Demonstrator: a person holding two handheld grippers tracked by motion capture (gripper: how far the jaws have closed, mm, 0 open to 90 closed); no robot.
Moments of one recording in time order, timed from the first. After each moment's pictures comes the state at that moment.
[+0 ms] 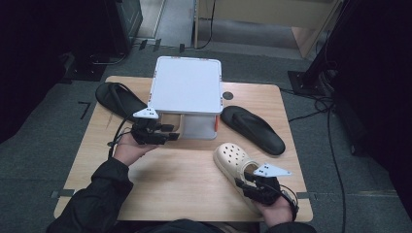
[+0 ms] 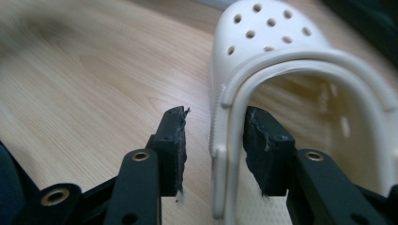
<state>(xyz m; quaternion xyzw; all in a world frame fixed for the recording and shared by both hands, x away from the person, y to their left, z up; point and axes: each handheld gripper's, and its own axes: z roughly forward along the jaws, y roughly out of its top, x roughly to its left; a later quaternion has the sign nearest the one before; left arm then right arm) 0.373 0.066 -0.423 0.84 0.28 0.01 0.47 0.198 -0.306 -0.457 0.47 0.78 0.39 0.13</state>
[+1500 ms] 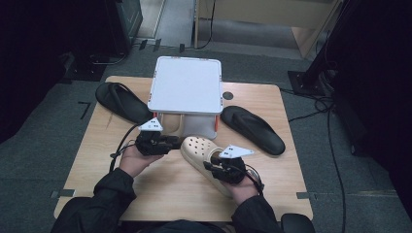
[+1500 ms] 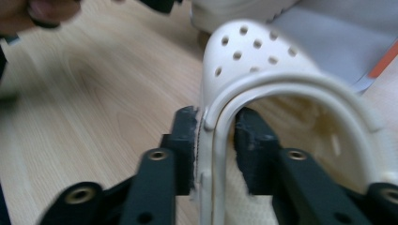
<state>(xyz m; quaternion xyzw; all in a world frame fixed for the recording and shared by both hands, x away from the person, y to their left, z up) 0.347 0.056 -0.447 0.83 0.29 0.01 0.47 0.256 -0.232 -0.455 0.39 0.80 0.44 0.10</state>
